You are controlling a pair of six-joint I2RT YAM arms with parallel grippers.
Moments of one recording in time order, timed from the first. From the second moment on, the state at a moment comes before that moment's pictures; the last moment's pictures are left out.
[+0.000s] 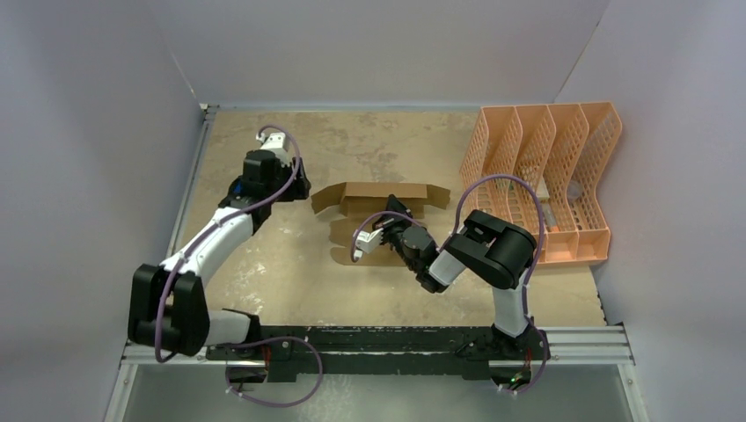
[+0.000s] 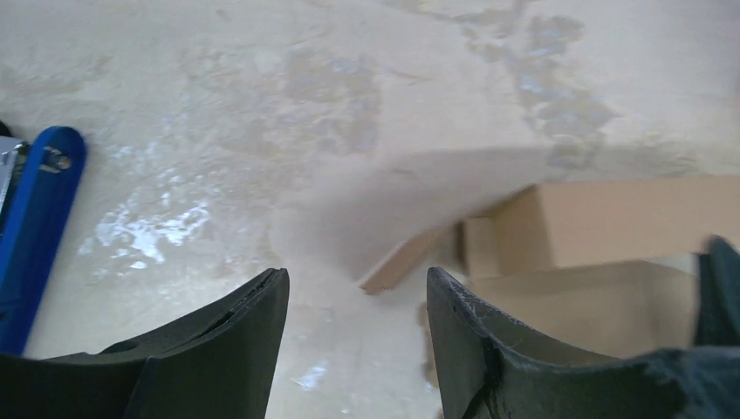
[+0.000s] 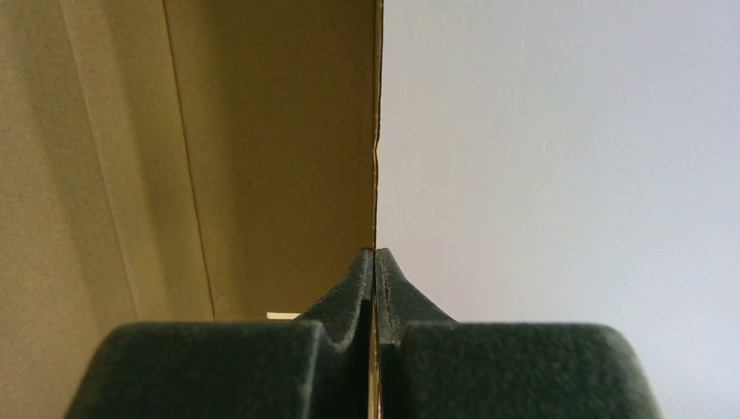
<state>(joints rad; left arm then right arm) -0.23 1.27 0.83 -0.09 0.06 -0.28 0.88 1.96 0.54 1.34 0.35 -1.47</state>
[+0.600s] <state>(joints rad) -0.24 1.69 1.08 -0.21 0.14 -0.06 0.88 1.95 0.54 1.33 0.35 -1.48</state>
